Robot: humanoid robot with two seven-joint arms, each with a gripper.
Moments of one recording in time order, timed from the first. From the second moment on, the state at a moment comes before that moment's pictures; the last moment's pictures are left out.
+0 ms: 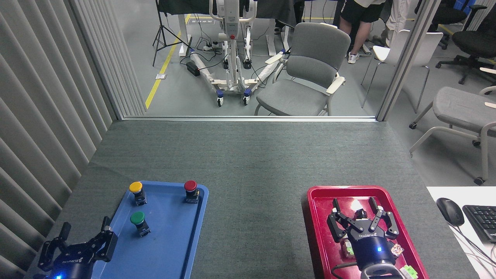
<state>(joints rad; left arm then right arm) 0.09 0.21 0.19 -1.51 -1.26 -0.07 0.17 -0.03 -0.14 0.11 -1.48 1.35 0.06 -0.10</state>
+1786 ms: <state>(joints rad) 0.03 -0.08 0.18 -1.36 -1.51 0.04 0.16 -0.04 -0.15 0.11 -1.48 1.33 0.06 -0.07</state>
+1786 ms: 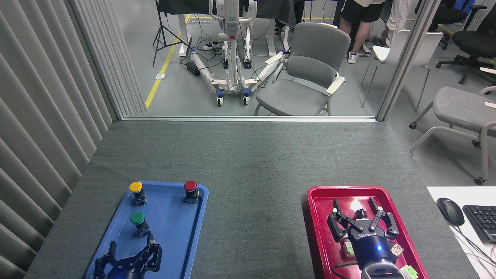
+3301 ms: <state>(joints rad) -0.09 -0.09 -0.11 -1.40 -1.54 -0.35 0.30 -0.05 -0.20 0.14 -1.46 1.30 0.06 -0.06</state>
